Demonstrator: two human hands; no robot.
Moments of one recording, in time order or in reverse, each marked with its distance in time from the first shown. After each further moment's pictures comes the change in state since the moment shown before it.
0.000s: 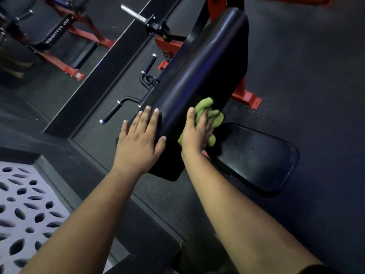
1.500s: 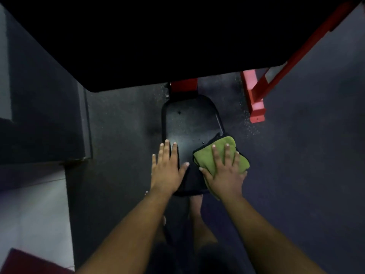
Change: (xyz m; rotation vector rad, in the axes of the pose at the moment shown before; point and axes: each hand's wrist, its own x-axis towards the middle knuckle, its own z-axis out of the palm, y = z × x) left_hand -0.019 0.397 0.263 -0.586 -0.392 -0.902; right_hand 0.243 0.180 -0.314 -1.628 -0.808 -0.688
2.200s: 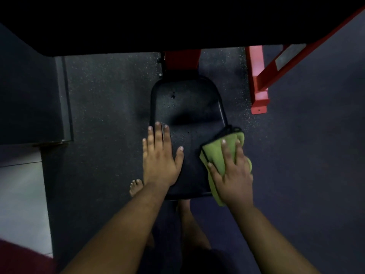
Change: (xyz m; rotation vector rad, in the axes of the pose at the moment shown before) left_hand 0.039 0.009 0.053 -0.047 0.184 -0.081; right_hand 0.018 0.032 0.008 0.149 0.122 -0.099
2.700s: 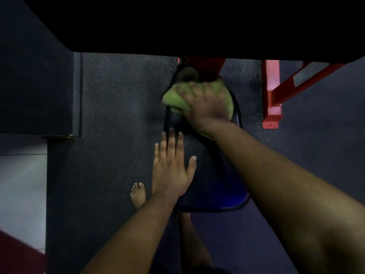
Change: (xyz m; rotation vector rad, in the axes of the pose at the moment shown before) left_hand 0.002 -0.003 0.004 -0.042 0.033 0.010; right_hand 0.194 -0.143 -0.004 -0.448 -0.026 -0.520
